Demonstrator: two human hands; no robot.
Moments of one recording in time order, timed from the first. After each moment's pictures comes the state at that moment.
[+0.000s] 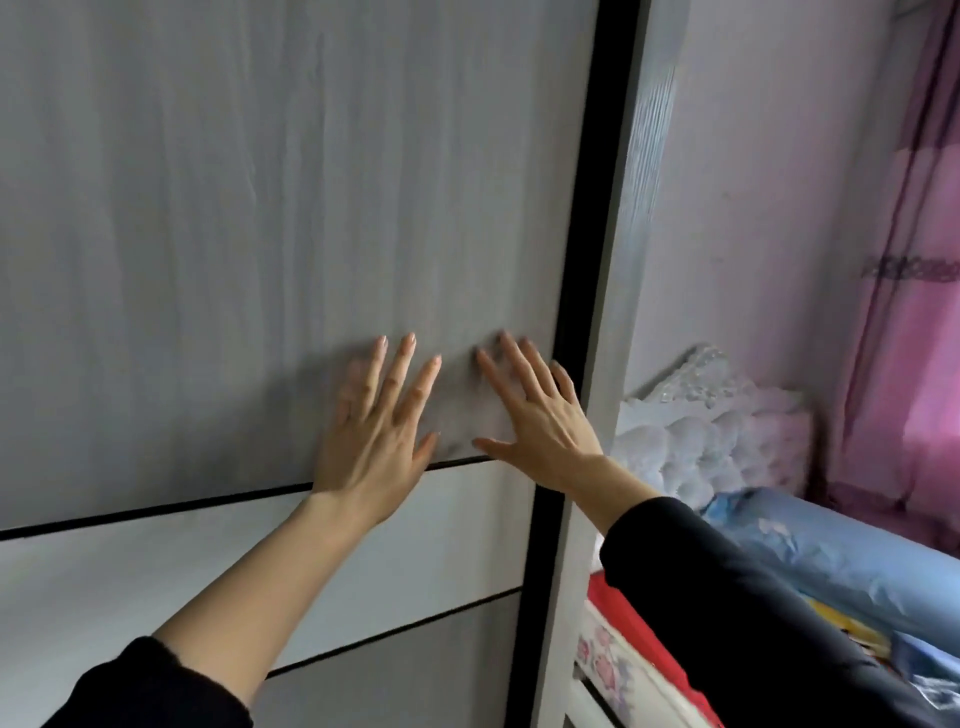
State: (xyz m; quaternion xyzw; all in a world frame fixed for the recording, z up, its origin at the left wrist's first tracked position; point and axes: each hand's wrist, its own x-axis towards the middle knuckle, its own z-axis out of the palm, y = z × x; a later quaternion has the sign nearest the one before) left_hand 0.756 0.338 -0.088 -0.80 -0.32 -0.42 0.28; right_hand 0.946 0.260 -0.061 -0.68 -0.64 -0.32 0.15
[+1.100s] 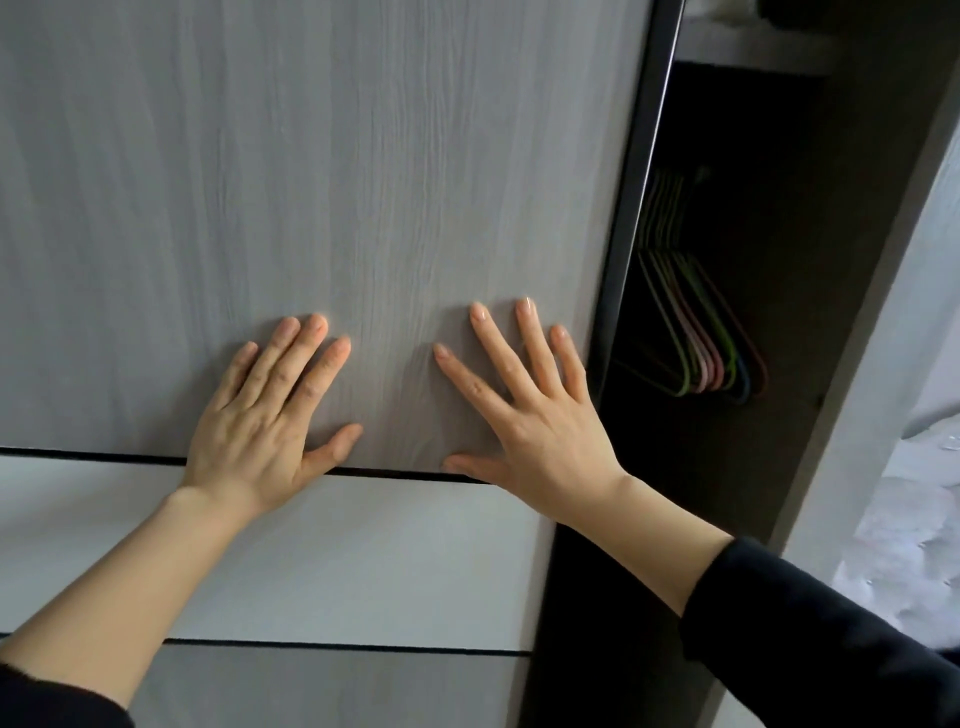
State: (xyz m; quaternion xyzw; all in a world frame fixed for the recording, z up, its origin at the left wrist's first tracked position) left_hand 0.597 0.393 -0.111 -0.66 -0.38 -0.40 0.51; right_hand 0.863 0.336 -0.069 -0.42 -0.75 -0.44 0.25
